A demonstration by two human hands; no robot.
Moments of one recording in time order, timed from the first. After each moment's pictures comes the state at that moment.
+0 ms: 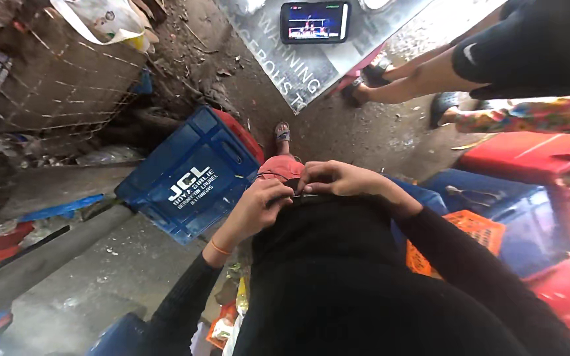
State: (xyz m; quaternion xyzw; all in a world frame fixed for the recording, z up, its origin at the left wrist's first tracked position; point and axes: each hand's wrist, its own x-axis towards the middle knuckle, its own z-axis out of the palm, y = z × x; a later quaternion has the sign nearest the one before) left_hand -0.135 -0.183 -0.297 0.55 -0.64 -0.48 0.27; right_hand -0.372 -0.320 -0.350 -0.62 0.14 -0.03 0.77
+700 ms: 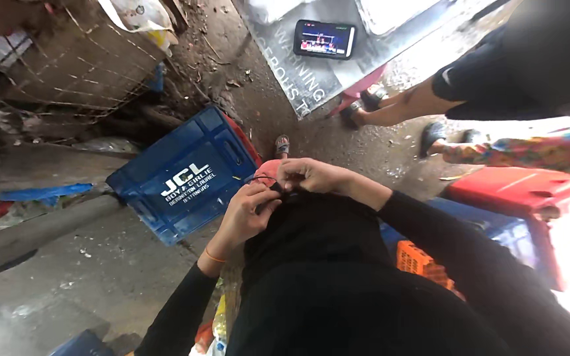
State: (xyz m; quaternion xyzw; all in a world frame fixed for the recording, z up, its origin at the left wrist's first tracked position) left_hand -0.146 -0.129 -0.298 0.63 -0.59 -0.38 0.33; right_hand -0.320 -0.306 -0.349 -0.66 0.03 -0.07 0.74
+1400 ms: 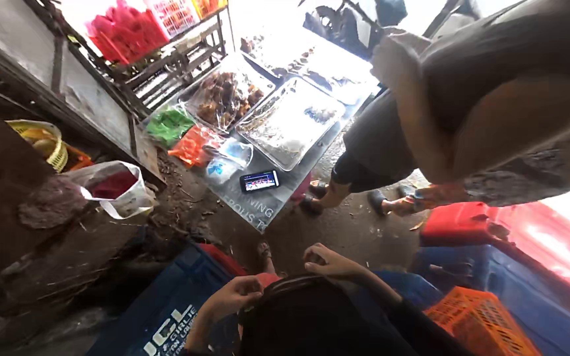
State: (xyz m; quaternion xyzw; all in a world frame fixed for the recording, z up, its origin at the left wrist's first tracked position) left_hand -0.105 -0.244 -0.331 0.40 -0.47 -0.77 0.16; right_hand -0.459 -0.328 -0.335 -0.63 0.43 -0.01 0.65
